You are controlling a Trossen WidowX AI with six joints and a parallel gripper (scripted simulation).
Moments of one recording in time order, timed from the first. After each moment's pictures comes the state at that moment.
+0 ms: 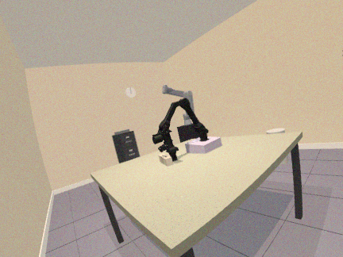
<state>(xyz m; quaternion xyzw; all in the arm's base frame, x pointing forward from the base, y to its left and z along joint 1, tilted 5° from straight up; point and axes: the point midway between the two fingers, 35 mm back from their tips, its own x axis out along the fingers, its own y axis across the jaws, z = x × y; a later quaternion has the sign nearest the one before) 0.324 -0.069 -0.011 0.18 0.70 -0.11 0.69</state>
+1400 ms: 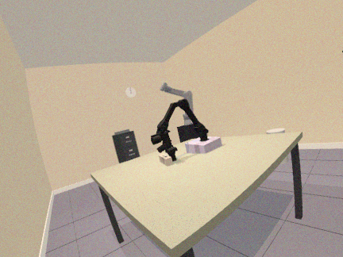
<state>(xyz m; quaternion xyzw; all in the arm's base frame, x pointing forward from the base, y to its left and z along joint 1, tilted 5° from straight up) 0.331 -0.073 -0.010 0.18 0.71 -0.11 0.68</state>
